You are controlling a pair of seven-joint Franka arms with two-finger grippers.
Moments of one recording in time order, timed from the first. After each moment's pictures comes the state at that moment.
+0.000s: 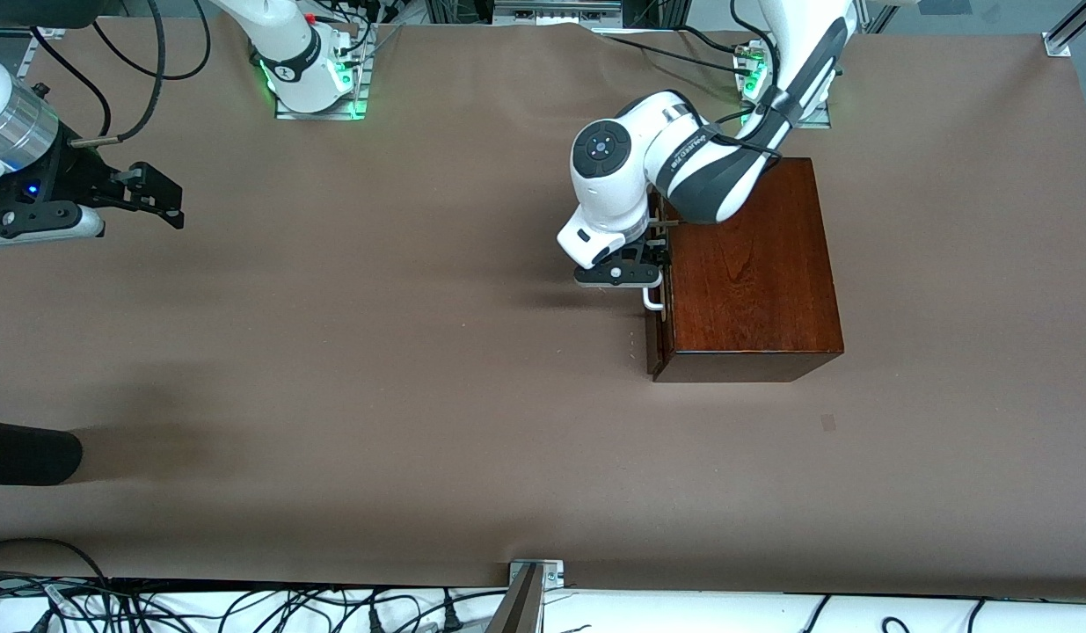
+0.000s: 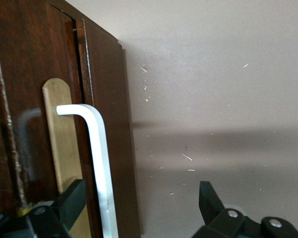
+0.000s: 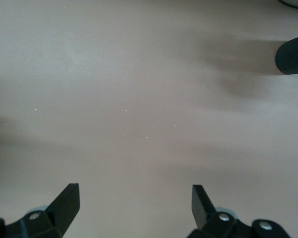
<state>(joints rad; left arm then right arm) -0.37 0.47 -0.40 -1.76 0.33 2.01 -0.86 0.19 0.01 -0.09 -1.63 -0.02 1.66 -0.04</state>
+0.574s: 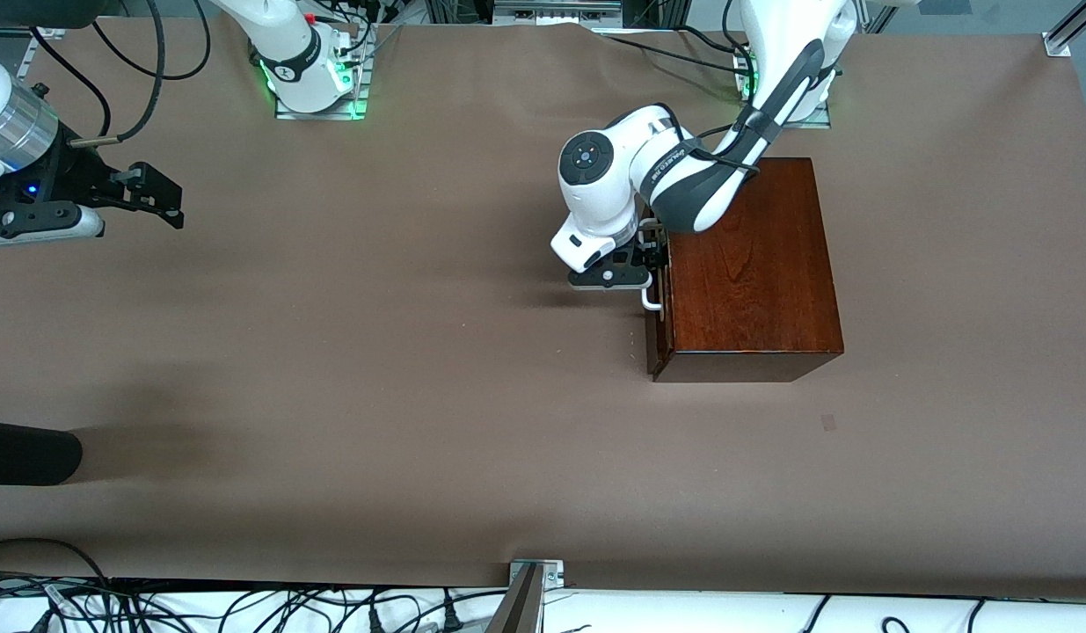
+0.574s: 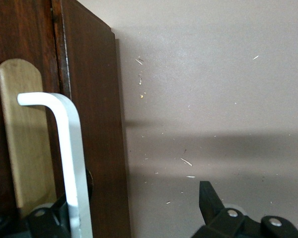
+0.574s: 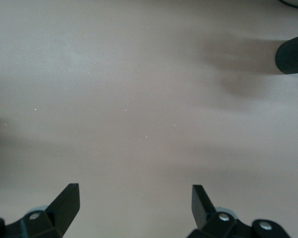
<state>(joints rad) -0.39 0.51 -0.40 -1.77 0.39 2.04 -0.93 0.19 0.01 -0.09 -1.63 -0.02 1.65 -0.04</state>
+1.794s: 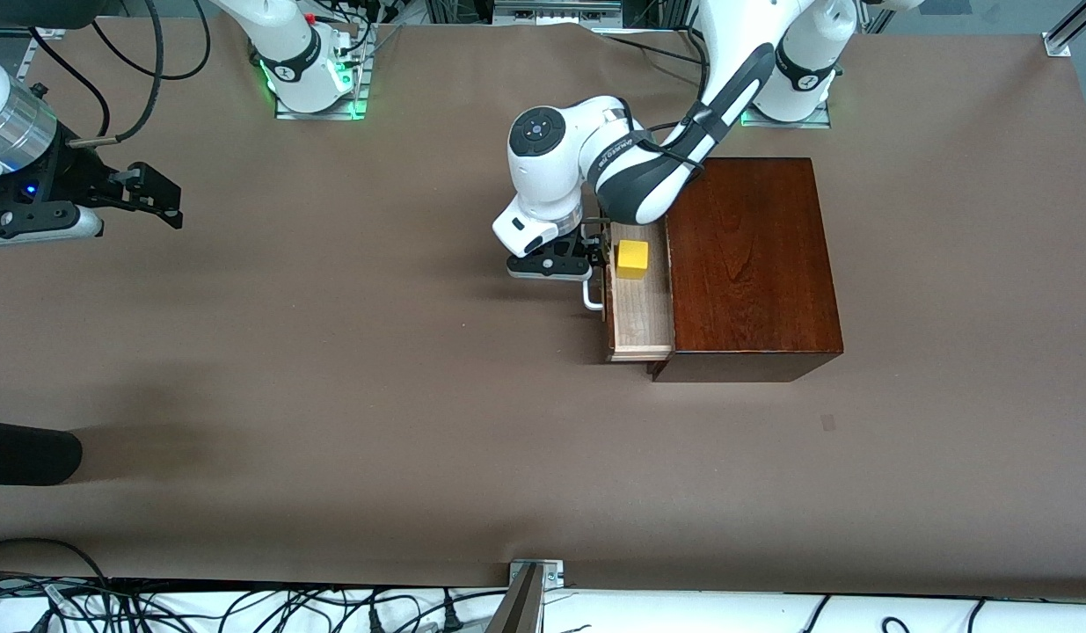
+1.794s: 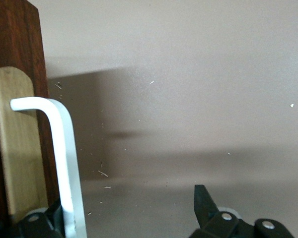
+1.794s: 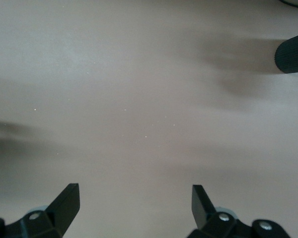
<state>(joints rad) -0.50 0.62 -0.39 -1.59 0.39 2.11 -0.97 0.19 0.01 -0.09 -1.63 -0.02 1.65 -0.04</state>
